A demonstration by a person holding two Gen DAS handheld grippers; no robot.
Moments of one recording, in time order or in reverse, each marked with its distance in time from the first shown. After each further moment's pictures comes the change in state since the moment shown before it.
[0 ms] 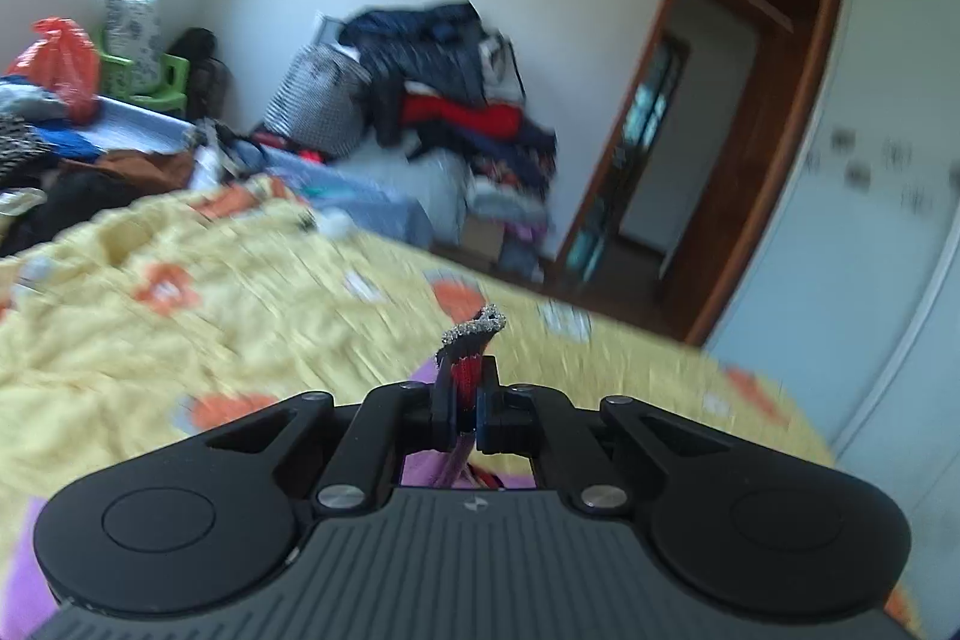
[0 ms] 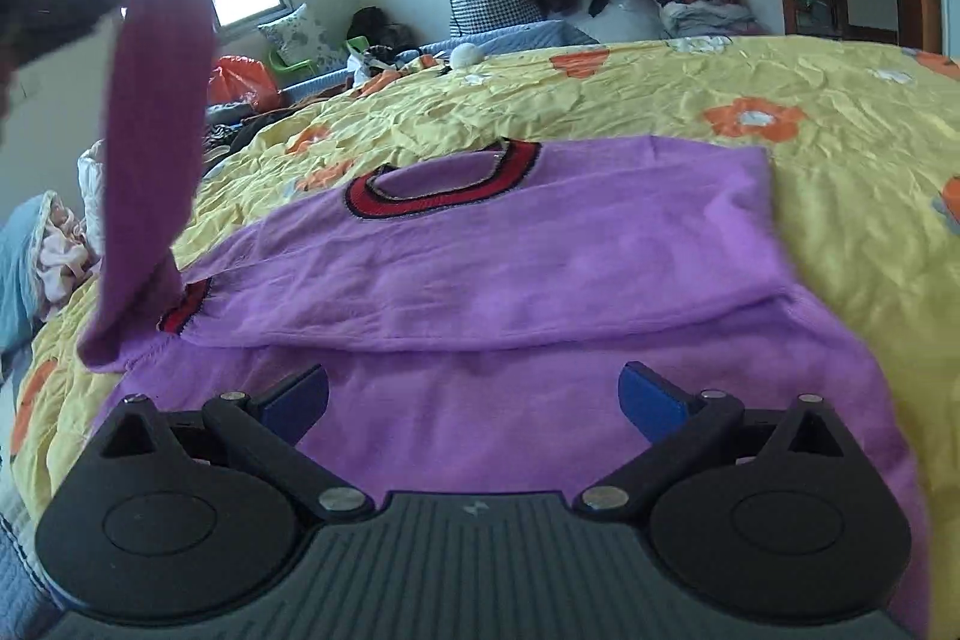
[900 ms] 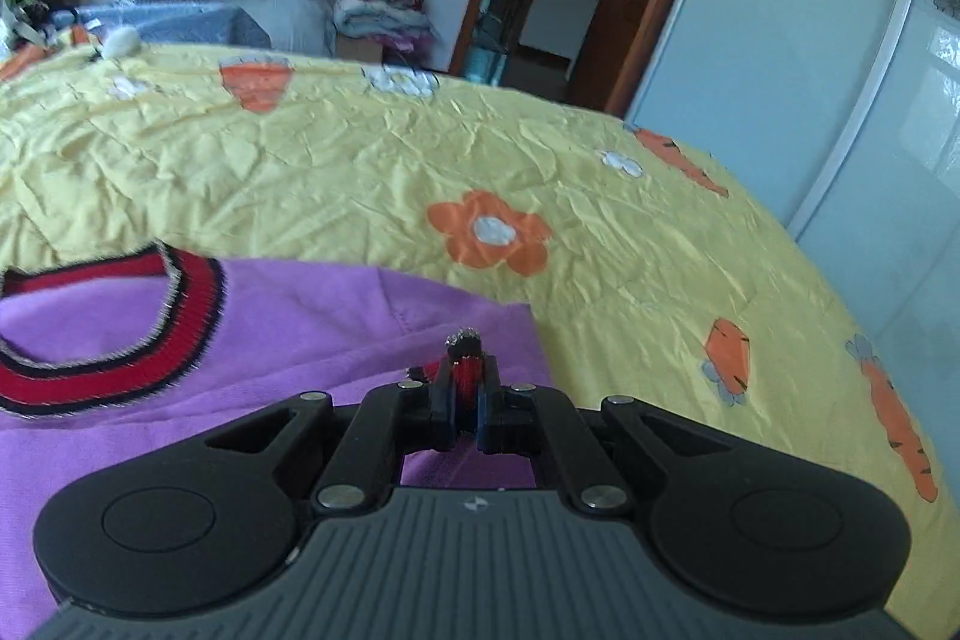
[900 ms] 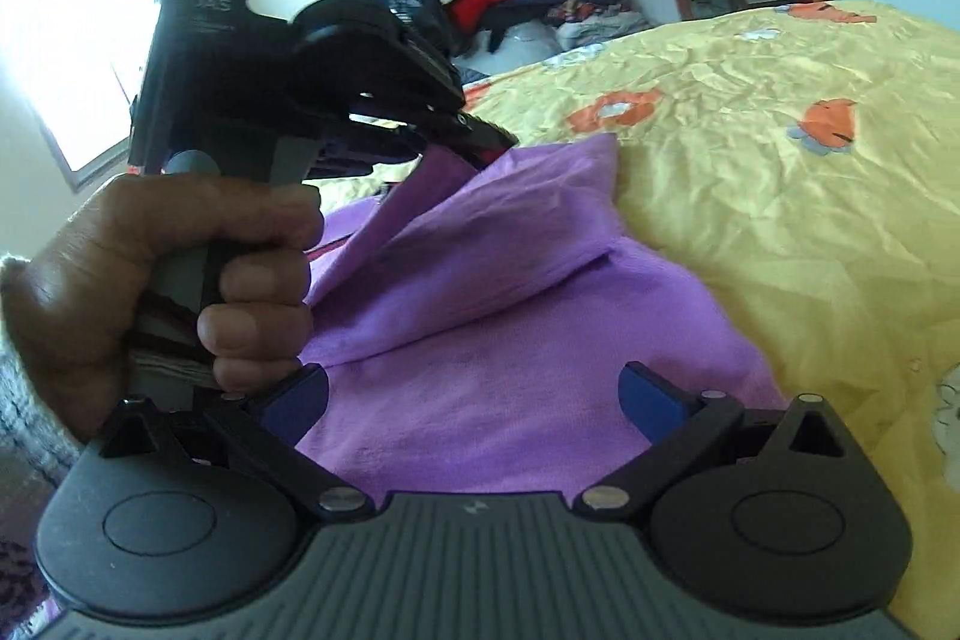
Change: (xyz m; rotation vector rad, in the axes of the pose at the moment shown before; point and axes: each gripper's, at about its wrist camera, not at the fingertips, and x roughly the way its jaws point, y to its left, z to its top) left arm 0.136 -0.101 -0.120 0.165 0.345 -0.174; right arm -0.025 -0.043 -0.024 0.200 -0.109 -0.101
